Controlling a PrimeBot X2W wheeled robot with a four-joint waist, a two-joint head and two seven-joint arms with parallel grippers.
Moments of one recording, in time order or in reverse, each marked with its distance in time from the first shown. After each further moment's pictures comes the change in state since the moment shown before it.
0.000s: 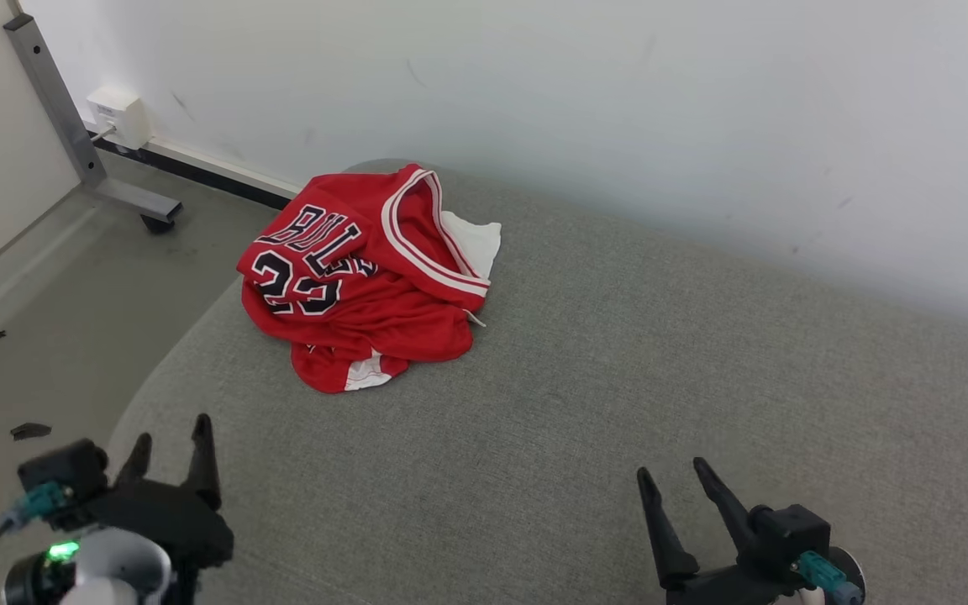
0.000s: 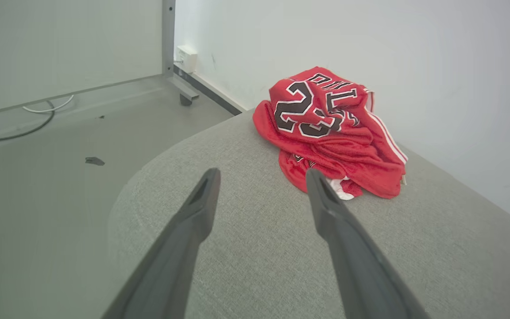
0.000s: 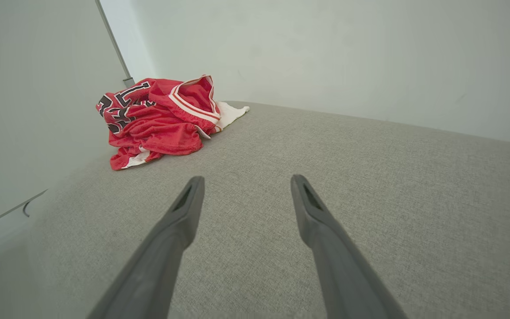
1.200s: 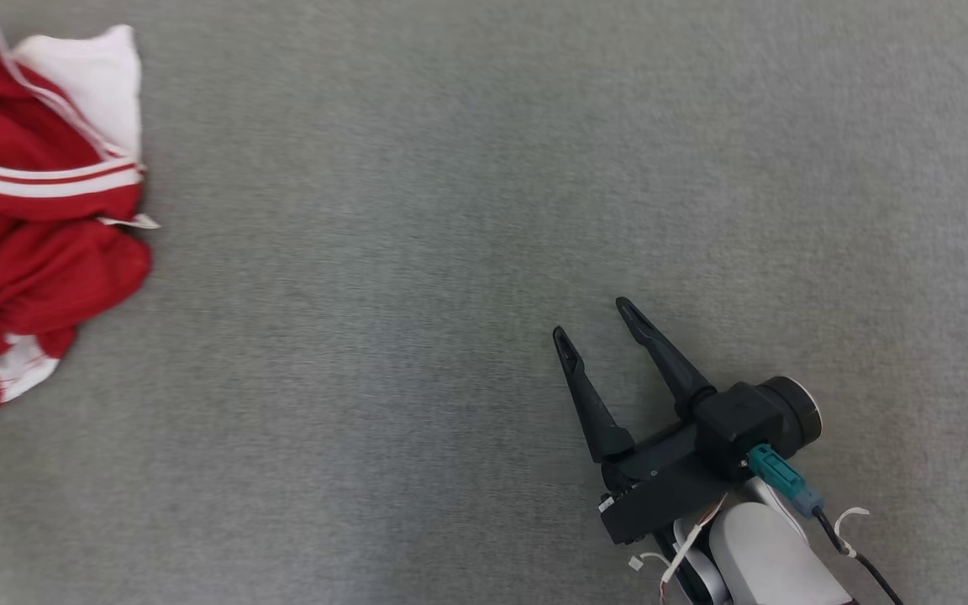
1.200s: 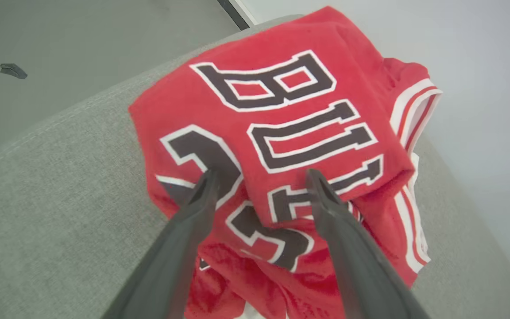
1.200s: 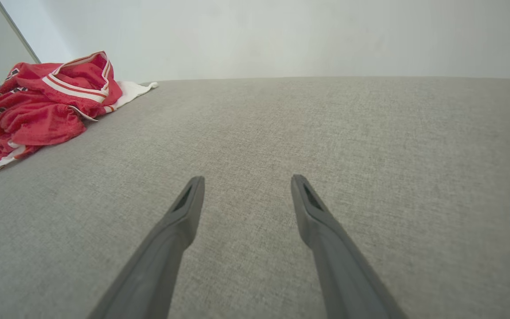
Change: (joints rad) left arm -0.401 0.288 0.313 -0.074 -0.332 0.282 0.590; right arm -0.194 0.000 0.133 -0.230 -0.118 0.000 0.044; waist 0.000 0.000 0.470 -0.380
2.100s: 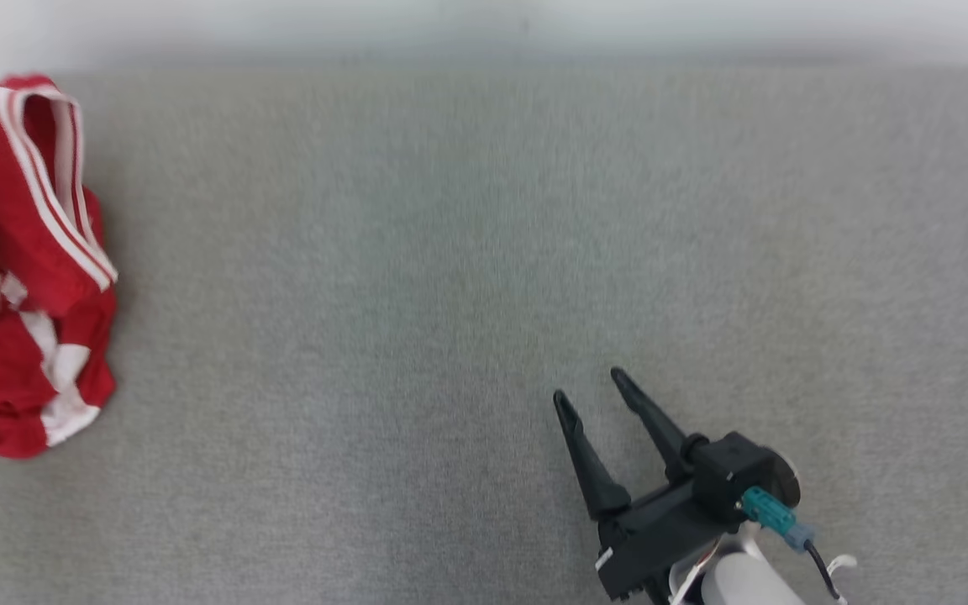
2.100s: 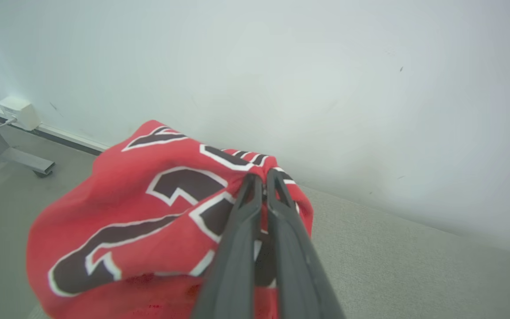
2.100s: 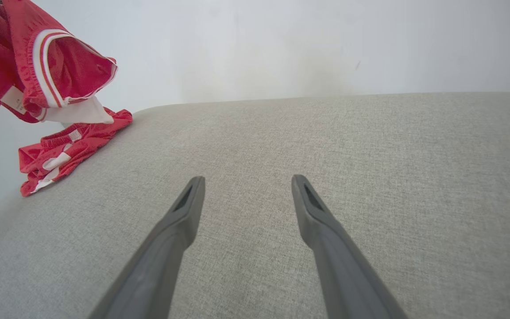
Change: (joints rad) left arm -0.125 0.112 -0.219 -0.121 0.056 -0.253 0.008; right arm 0.054 0.000 0.032 0.106 0.122 0.000 -0.037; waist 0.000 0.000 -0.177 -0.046
